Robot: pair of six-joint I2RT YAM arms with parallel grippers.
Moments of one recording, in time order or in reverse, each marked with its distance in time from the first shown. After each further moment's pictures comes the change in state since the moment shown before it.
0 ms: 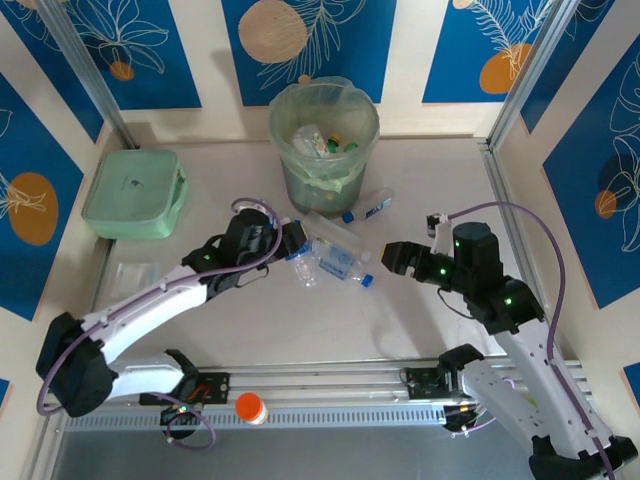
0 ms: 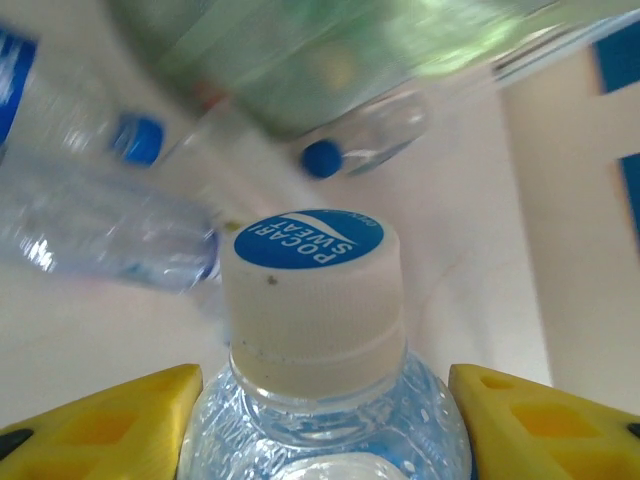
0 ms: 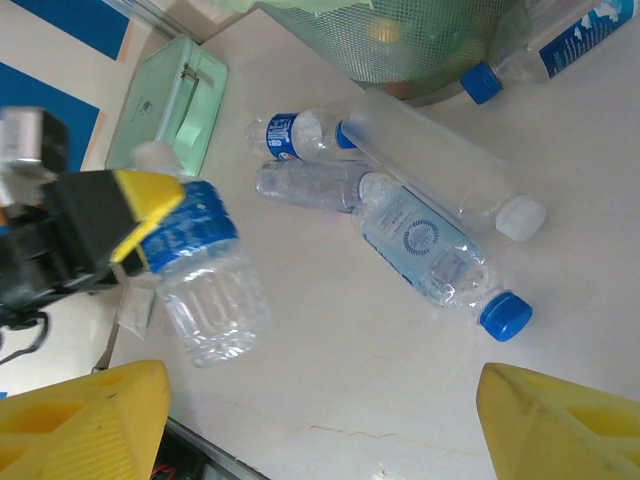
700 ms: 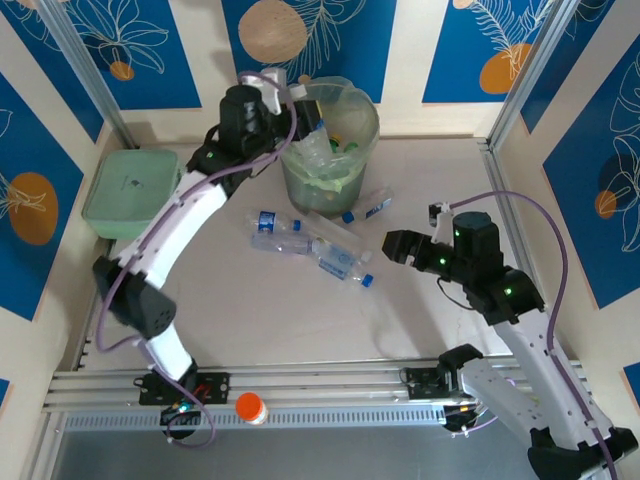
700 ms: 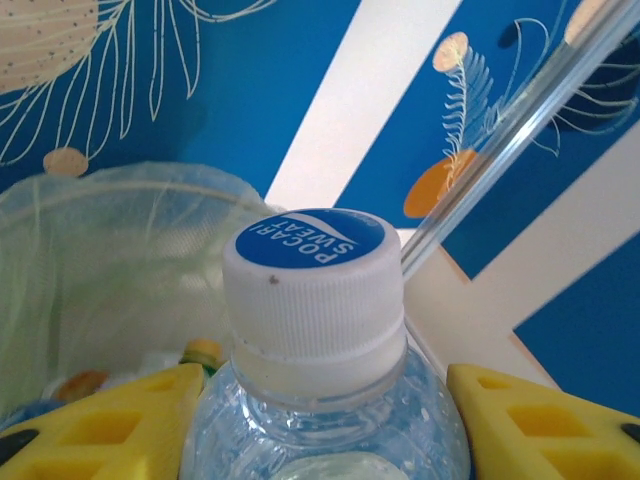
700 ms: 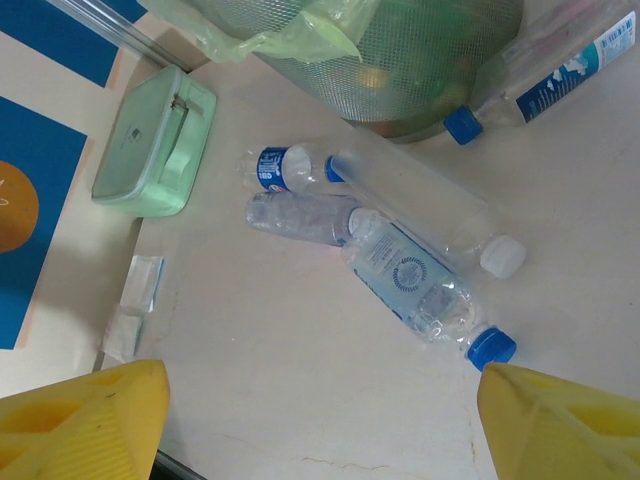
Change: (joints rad) left arm 0.217 0.587 1.030 -0.075 0.142 0.407; right arm -0.006 0.066 0.066 0.008 0.052 -0.009
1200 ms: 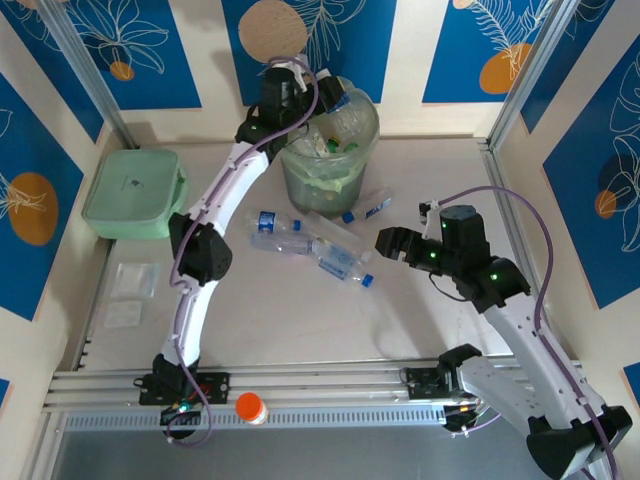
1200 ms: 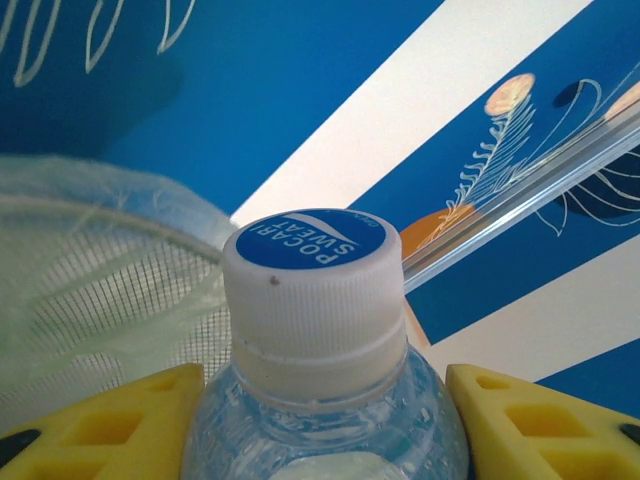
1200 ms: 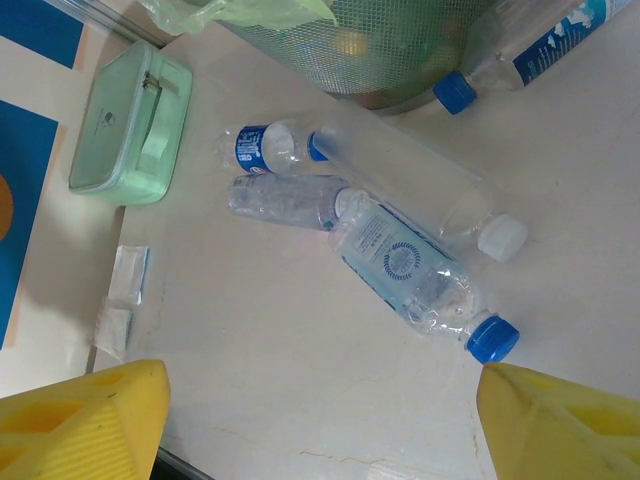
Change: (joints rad) left arm 0.044 0.567 0.582 0.018 0.124 -0.293; right arm 0.011 0.081 -0.014 0.027 -0.007 0.026
